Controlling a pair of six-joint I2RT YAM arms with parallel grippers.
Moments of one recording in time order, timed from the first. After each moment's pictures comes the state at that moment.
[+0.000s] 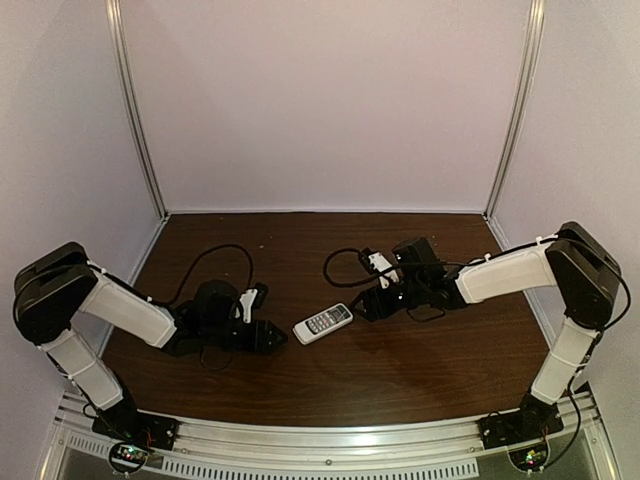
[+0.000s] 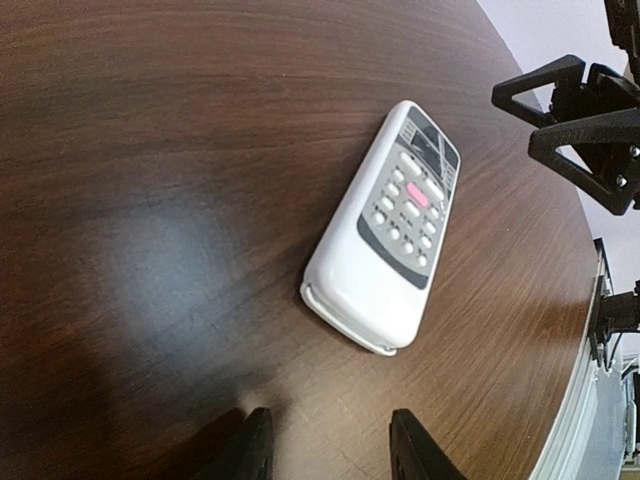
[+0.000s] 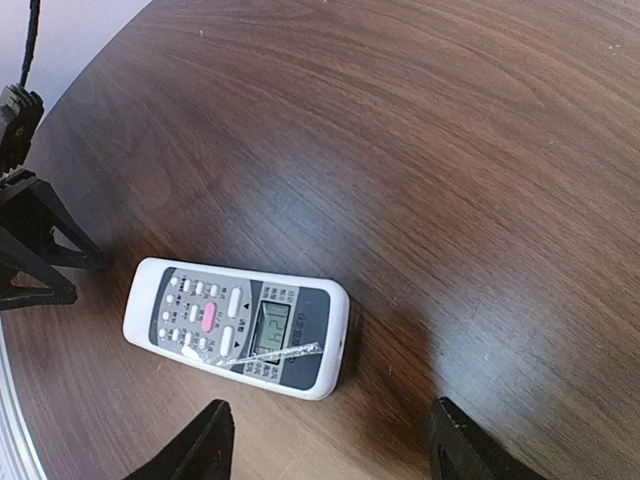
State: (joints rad) left arm -0.79 1.60 0.48 0.47 0.26 -0.62; right arm 0.70 1.72 0.89 0.11 -0.24 0.21
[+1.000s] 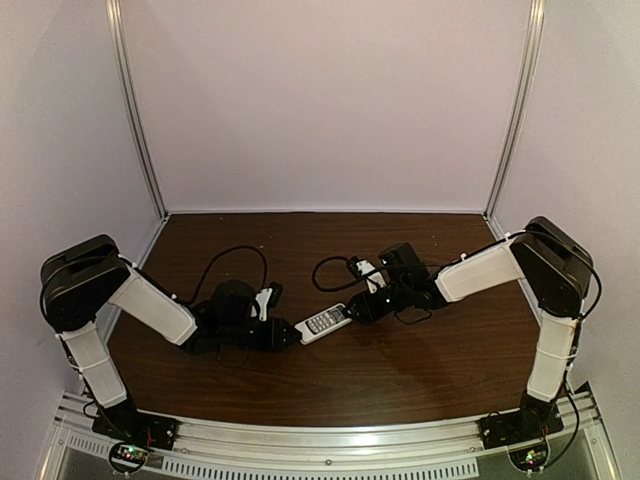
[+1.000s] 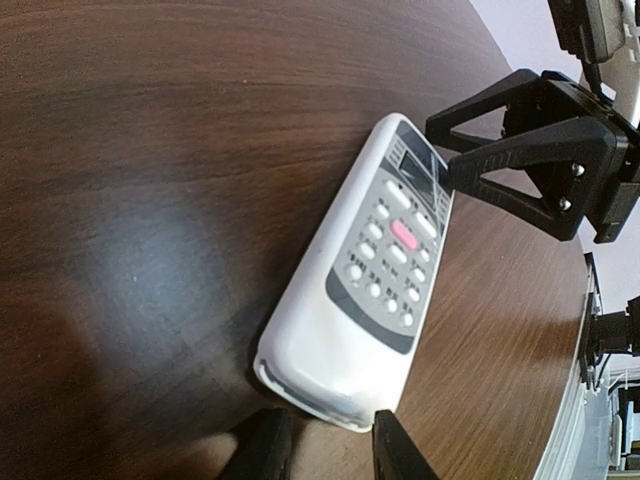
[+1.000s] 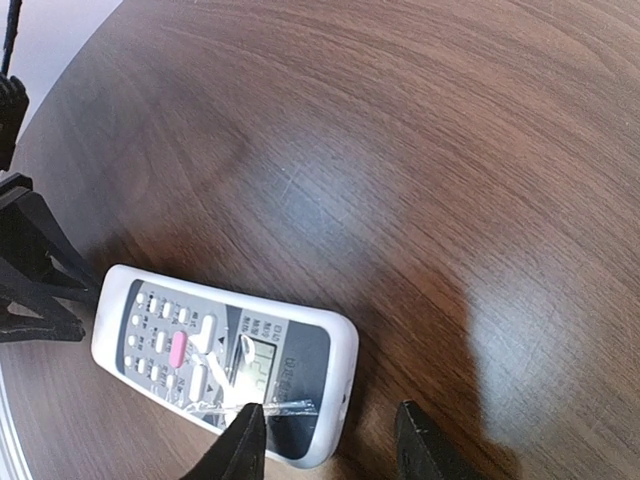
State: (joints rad) left arm -0.83 1.77 0.57 0.58 0.27 -0.69; right arm 0.69 1.91 0.99 0.15 -0.32 0.22
